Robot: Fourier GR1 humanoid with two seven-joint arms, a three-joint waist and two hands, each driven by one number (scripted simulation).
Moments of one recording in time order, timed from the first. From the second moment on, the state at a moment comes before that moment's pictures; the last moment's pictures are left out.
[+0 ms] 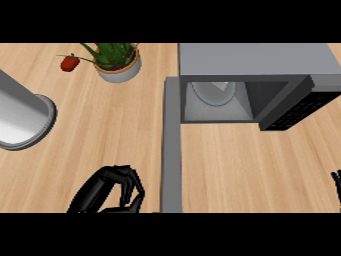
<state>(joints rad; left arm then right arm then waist) 0.15 0.00 -0.20 -1.58 -0.16 -0.38 -0.31 0.20 -0.29 -0.20 -1.02 -0.25 0.12 -0.92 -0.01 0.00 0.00</state>
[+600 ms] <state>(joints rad) -0.09 0.00 -0.47 -1.27 -0.27 -0.40 -0.19 0.22 -0.37 -0.24 -1.01 -0.29 0.21 -0.92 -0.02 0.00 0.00</state>
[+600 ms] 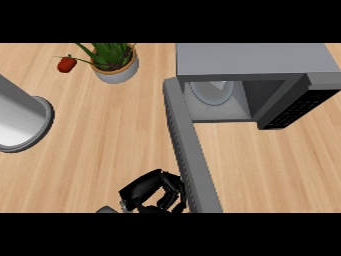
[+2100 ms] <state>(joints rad) -0.63 0.01 -1.05 -1.06 0.37 0.34 -0.27 0.20 -0.45 -0.14 -1.32 -0.37 0.33 -0.79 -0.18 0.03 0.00</state>
